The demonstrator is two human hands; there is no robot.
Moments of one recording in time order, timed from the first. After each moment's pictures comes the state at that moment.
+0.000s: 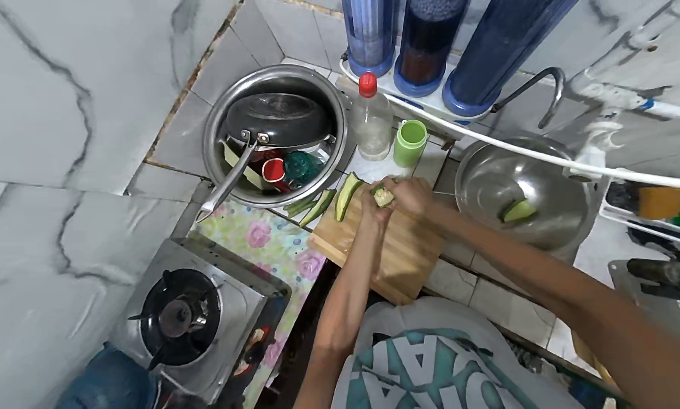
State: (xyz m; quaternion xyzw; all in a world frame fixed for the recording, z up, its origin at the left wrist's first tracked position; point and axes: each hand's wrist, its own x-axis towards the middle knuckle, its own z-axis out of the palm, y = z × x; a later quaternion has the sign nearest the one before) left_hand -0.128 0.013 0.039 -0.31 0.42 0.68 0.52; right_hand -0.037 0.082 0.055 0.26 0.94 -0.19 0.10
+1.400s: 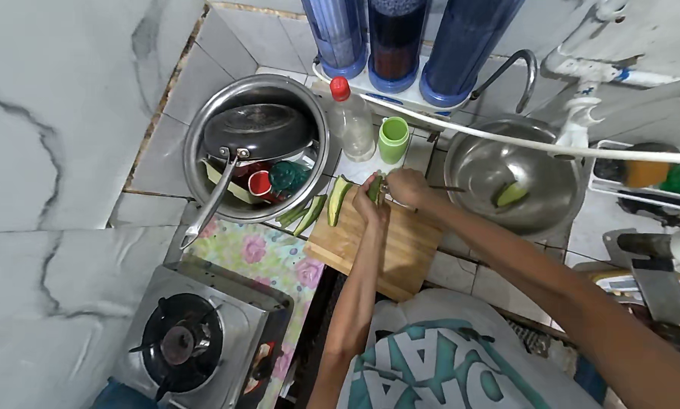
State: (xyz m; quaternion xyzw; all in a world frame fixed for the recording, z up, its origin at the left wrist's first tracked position) left_hand -0.108 0.018 0.009 -0.08 0.55 0.73 0.39; right_hand -0.053 0.102 0.086 0.38 0.84 -0.29 0.27
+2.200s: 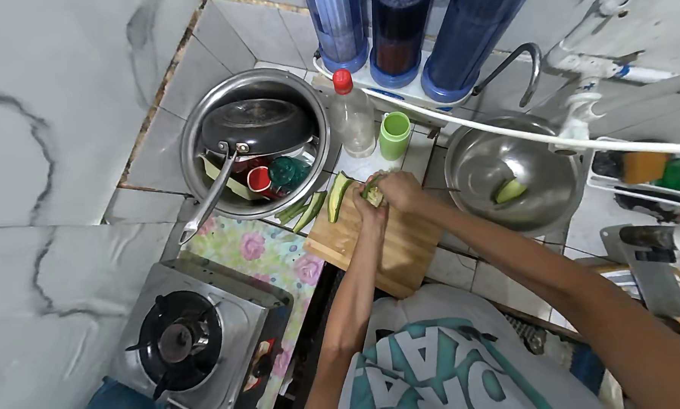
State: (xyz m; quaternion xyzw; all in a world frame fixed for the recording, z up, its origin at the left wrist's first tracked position) left_hand -0.111 0.010 0.016 -0.23 0.38 0.77 0.46; right_hand -0.055 0.077 0.082 0.31 0.89 -0.27 0.22
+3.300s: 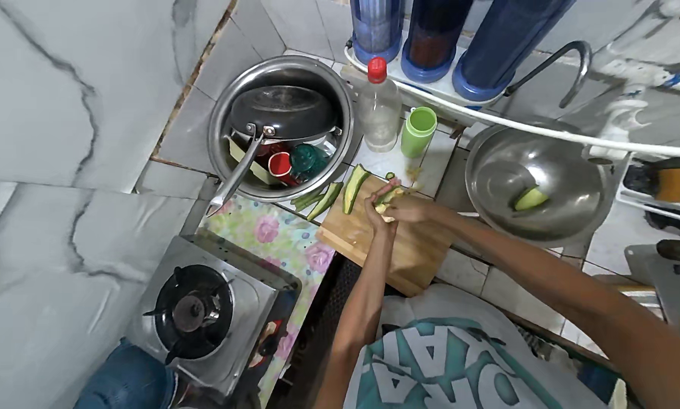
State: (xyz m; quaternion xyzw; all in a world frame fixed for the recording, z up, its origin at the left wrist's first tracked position) left_hand -0.106 -0.036 -0.022 -0.03 0.42 0.79 0.45; right_hand -0.055 0.053 0.069 0.26 0.77 -0.48 0.33
